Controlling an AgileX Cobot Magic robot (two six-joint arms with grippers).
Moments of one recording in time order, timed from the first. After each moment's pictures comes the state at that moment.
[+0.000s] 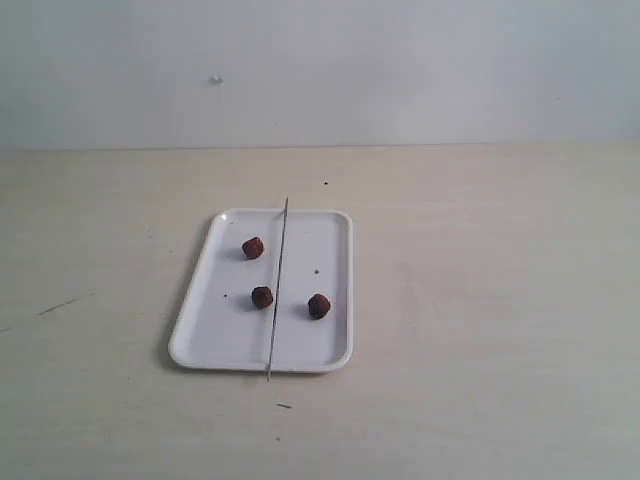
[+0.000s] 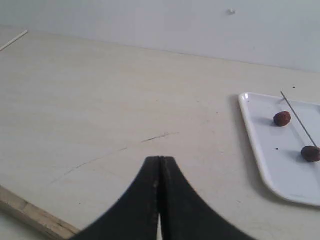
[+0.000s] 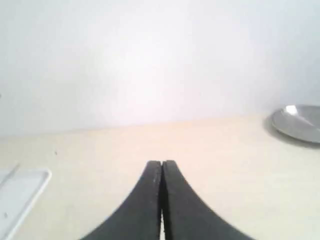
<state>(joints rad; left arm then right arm) 0.04 0.01 0.00 -0.20 0.37 0.08 -0.13 0.09 0.00 -0.07 0.07 0.17</state>
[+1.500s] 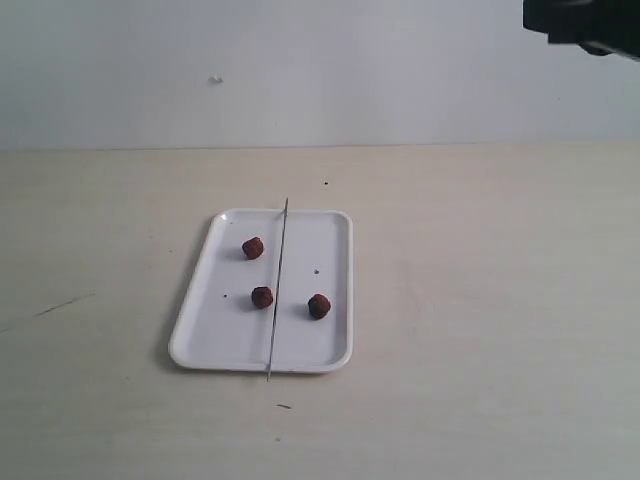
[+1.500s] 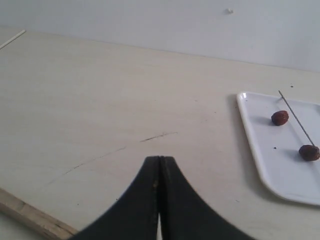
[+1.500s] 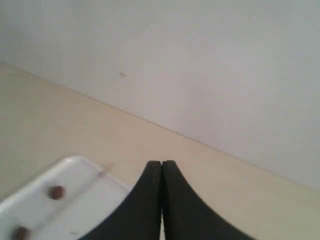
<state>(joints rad) 0.04 0.01 0.00 -0.20 0.37 0.08 -0.13 1.31 -0.97 -1.74 -0.51 1.59</state>
